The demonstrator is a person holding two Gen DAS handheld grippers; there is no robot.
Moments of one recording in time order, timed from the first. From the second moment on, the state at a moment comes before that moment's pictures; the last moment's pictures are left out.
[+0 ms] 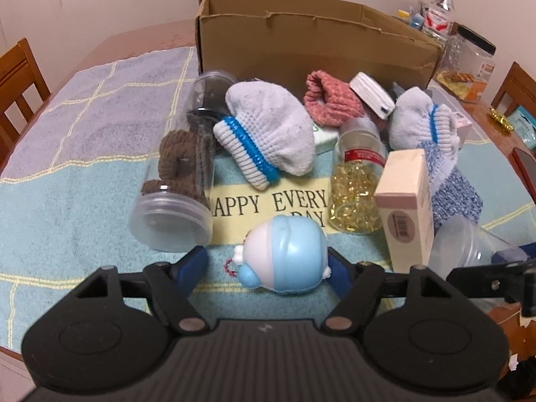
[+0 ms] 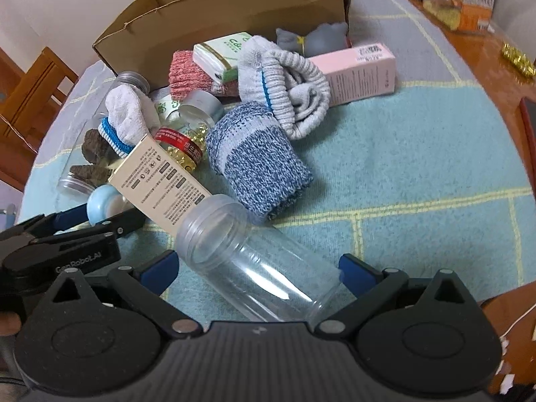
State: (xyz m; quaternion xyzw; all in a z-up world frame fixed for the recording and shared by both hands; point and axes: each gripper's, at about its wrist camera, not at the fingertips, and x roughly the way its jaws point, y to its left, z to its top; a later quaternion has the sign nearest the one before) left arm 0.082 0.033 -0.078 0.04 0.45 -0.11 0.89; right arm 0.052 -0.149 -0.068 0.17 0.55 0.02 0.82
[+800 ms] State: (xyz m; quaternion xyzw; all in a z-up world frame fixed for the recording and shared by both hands) left arm 0.083 0.023 -0.079 0.04 0.44 -0.08 0.89; right arm 0.056 -0.163 -0.057 0.04 0.52 0.09 0.85
